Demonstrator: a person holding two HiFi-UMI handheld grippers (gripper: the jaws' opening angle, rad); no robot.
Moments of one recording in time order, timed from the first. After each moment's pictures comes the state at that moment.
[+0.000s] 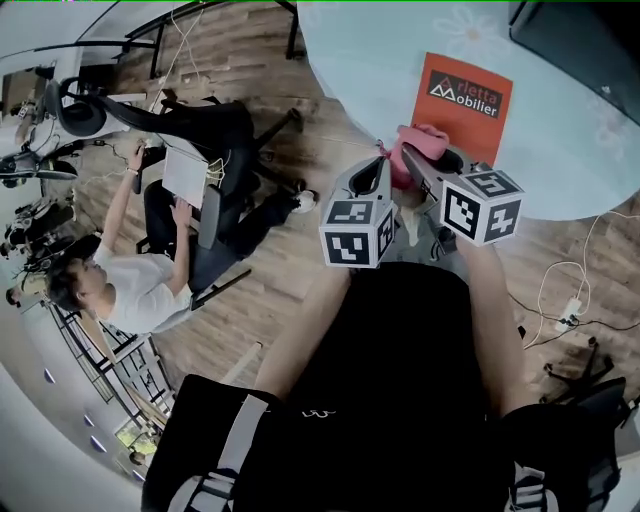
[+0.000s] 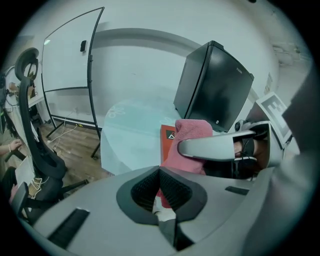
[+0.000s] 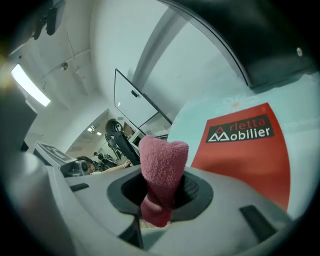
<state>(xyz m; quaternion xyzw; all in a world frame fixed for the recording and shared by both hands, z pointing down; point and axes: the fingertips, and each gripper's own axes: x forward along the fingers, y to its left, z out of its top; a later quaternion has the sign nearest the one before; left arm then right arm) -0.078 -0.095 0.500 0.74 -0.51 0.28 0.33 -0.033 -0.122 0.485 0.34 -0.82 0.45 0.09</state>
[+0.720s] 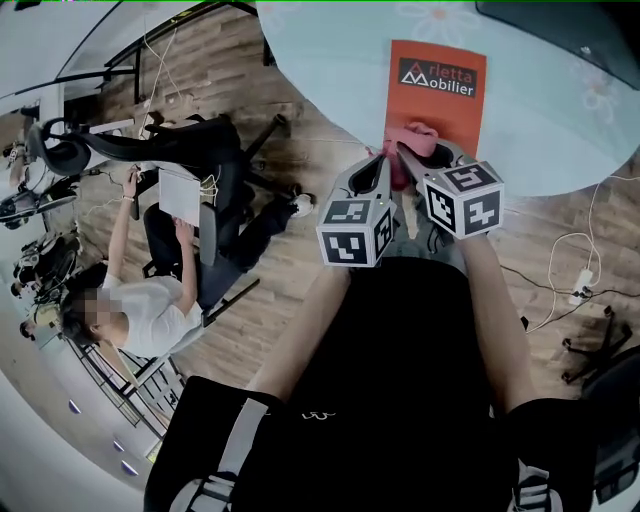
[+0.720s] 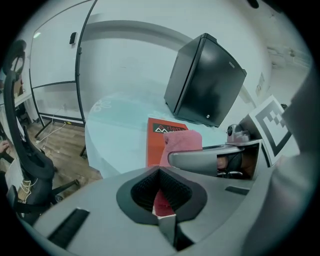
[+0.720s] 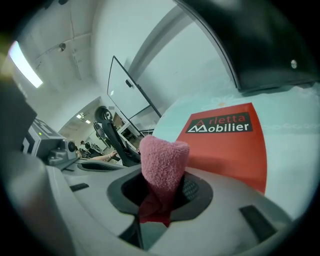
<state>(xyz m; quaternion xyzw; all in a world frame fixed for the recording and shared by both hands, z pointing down) -0.046 -0.089 0.518 0.77 -0.46 0.29 0.34 -0.009 -0.111 0.526 0.39 -0.81 0.41 0.16</state>
